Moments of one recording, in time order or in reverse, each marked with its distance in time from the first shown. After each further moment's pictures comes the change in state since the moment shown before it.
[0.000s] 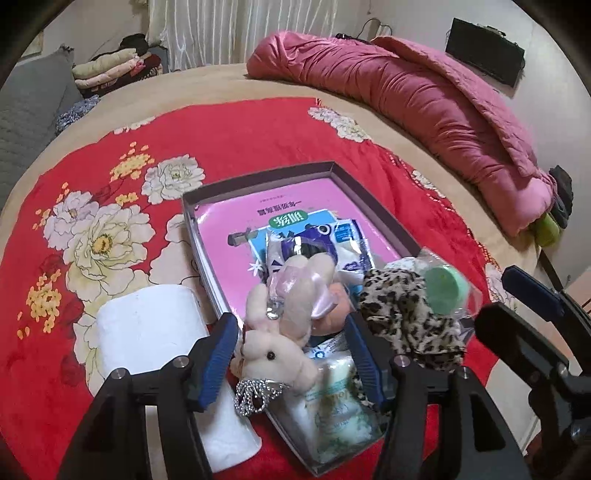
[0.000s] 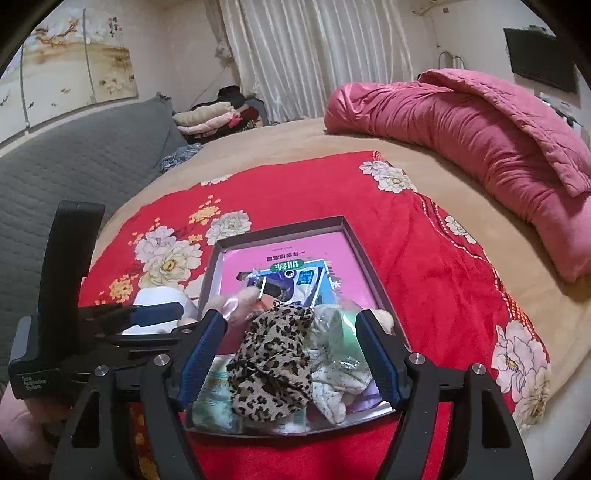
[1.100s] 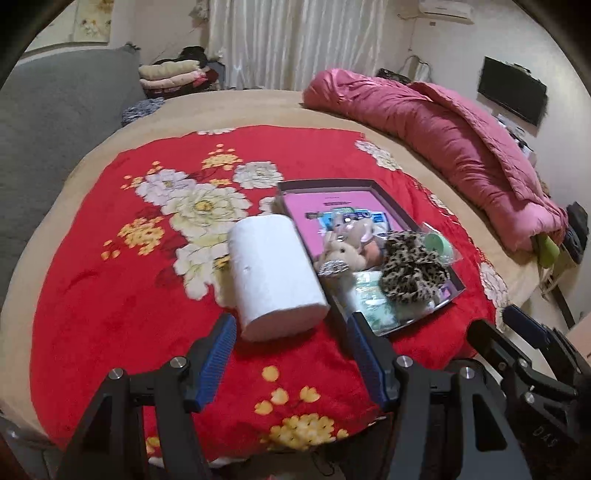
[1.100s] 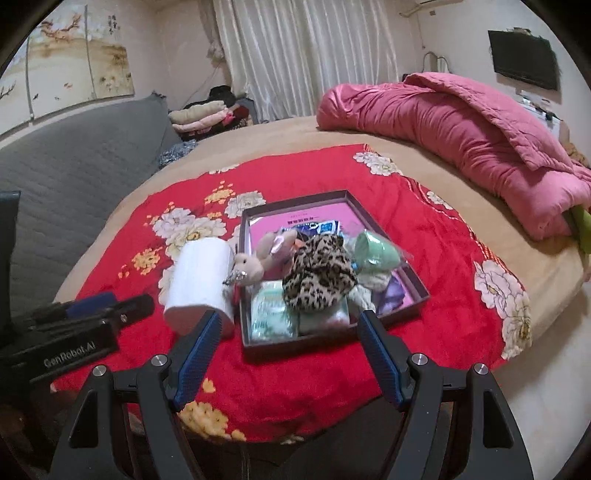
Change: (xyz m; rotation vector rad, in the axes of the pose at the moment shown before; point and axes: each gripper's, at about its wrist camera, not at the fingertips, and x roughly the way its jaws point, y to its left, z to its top) left arm -0.135 0.036 -0.101 -0.134 -0.124 0.121; right arm -0.086 0.064 -0.072 0.025 0.009 -0.057
